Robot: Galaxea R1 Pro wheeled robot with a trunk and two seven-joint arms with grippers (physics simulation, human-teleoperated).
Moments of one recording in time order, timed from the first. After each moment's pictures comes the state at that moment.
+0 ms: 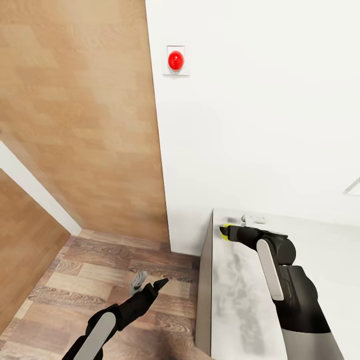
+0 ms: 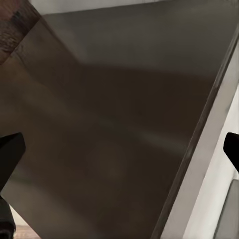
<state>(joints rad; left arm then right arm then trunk) -0.25 0.04 -0.26 -1.14 1.16 0.47 -0.05 -0.54 0.03 0.01 -1.62 -0.23 1.04 -0.12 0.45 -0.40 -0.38</state>
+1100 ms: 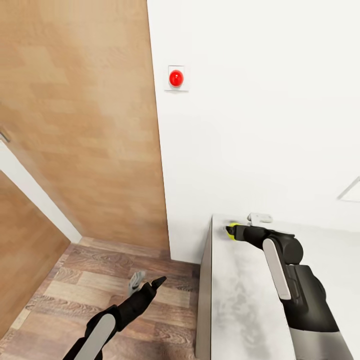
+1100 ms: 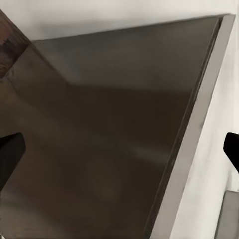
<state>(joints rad) -0.24 0.05 -0.26 -1.13 1.16 0.41 -0.07 -0.55 -0.02 0.00 -1.62 -0.23 1.04 -0.11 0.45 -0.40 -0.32</state>
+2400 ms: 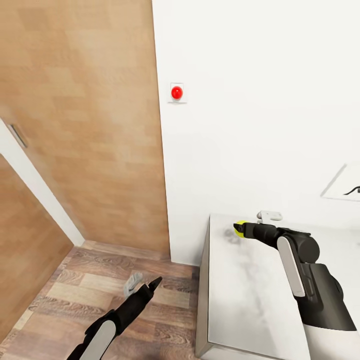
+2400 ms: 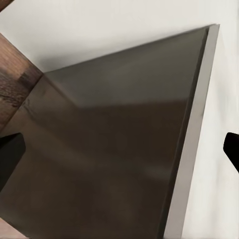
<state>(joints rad) -0.22 0.05 -0.27 -1.13 1.08 0.27 -0.07 -0.55 -0.09 -0.05 -1.62 -0.24 1.04 0.01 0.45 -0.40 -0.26</state>
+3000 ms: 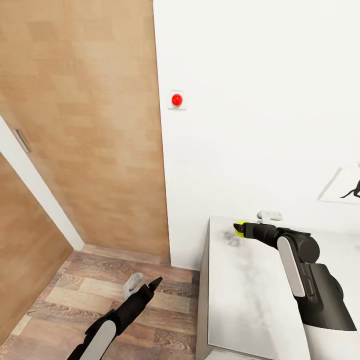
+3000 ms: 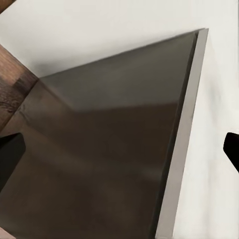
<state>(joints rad) -0.22 0.05 -0.27 -1.13 1.08 0.27 -0.06 -0.55 -0.09 -0.05 -1.62 -0.24 1.04 0.01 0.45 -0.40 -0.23</state>
